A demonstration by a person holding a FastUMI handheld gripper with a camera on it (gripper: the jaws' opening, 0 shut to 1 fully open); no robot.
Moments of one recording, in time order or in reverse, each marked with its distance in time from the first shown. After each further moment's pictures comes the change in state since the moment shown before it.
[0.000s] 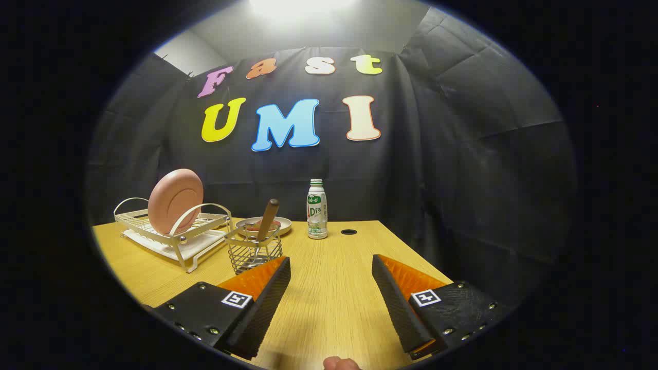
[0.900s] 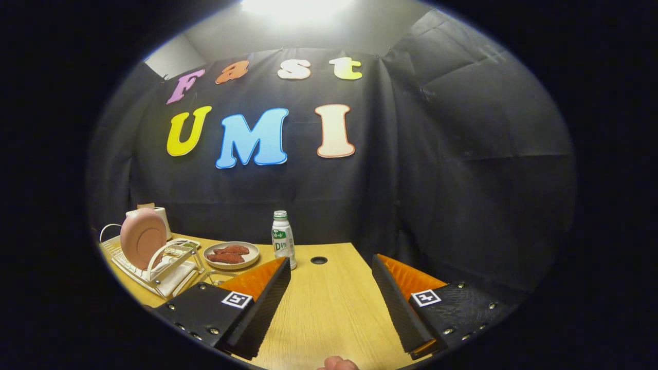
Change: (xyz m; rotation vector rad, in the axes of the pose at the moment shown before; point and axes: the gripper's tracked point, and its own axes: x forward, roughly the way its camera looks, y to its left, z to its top) arm 0.027 -0.048 0.118 -0.002 -0.014 -0.172
